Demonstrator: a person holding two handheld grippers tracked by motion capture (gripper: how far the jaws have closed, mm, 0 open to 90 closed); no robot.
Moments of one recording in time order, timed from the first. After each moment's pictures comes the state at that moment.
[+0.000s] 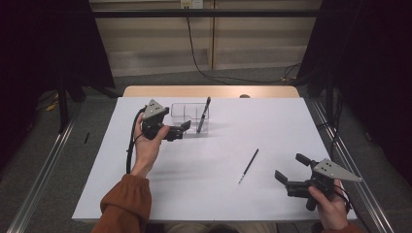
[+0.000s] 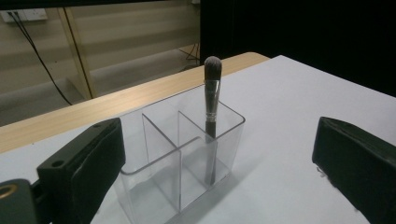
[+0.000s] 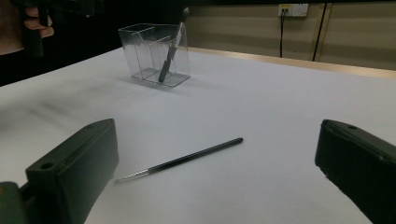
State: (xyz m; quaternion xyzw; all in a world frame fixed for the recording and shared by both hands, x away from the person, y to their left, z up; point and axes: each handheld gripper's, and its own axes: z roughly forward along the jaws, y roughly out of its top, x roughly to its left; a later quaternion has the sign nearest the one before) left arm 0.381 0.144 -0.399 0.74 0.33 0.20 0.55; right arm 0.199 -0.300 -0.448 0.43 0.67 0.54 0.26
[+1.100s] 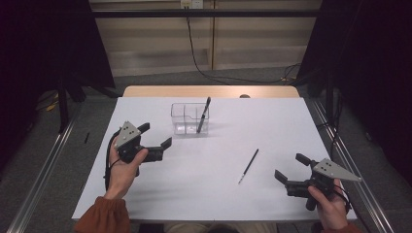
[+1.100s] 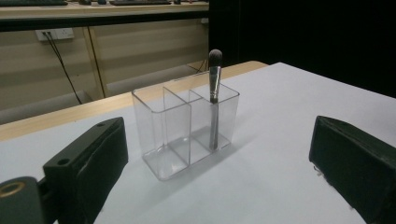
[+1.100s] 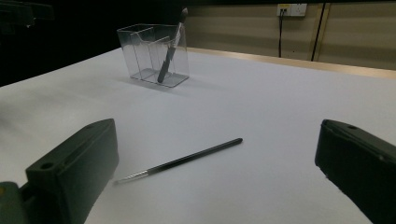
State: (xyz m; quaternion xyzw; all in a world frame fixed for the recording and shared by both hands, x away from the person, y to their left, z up) left arm 0.317 0.197 -0.408 0.72 0.33 0.23 0.56; right arm 0.200 -0.299 -0.448 0.43 0.67 0.54 0.26
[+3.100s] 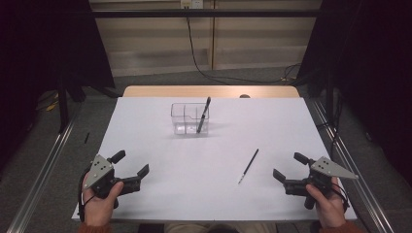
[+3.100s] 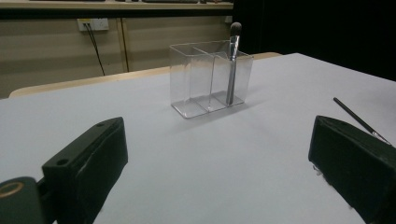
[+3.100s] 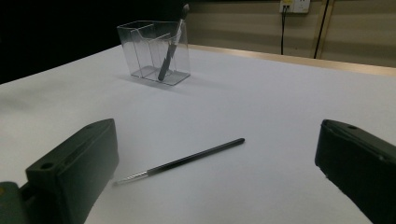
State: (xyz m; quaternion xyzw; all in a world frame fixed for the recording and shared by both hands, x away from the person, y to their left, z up) left arm 0.245 0.251 -0.434 0.70 0.37 0.25 0.56; right arm 0.205 -0.297 -0.448 0.43 0.68 0.54 0.26
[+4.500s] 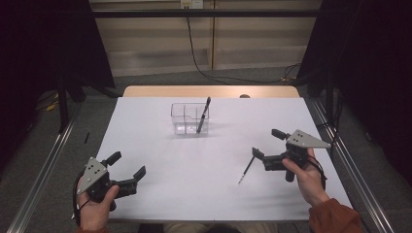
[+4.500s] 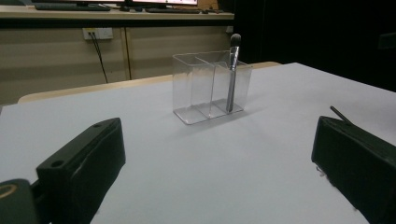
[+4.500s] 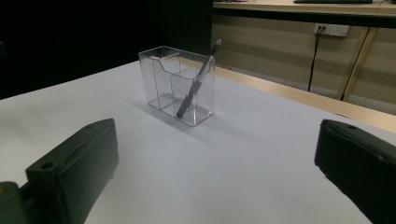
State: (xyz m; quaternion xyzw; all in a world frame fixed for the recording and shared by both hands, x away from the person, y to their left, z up) left arm 0.237 0.258 -0.430 0.69 0.37 0.26 0.56; right arm 0.272 -0.252 -0.418 0.36 0.70 0.56 0.25
